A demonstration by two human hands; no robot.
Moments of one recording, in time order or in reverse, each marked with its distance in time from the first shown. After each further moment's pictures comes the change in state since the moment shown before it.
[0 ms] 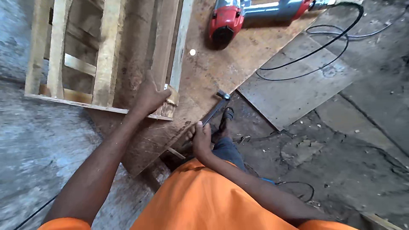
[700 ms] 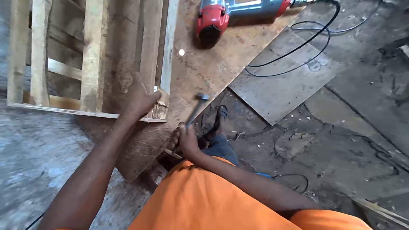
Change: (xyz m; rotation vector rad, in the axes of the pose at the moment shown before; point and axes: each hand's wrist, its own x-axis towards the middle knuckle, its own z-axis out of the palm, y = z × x) left_hand -0.003 0.006 0.000 0.020 0.031 -0.011; right_hand 0.004 0.005 0.011 -0.153 -0.095 0.155
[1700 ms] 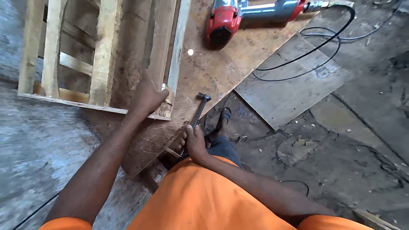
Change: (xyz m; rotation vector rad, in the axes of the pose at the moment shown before) left_hand 0.001 0.003 0.000 0.054 0.019 -0.017; right_hand -0.014 -0.005 -0.005 0.119 -0.015 -0.025
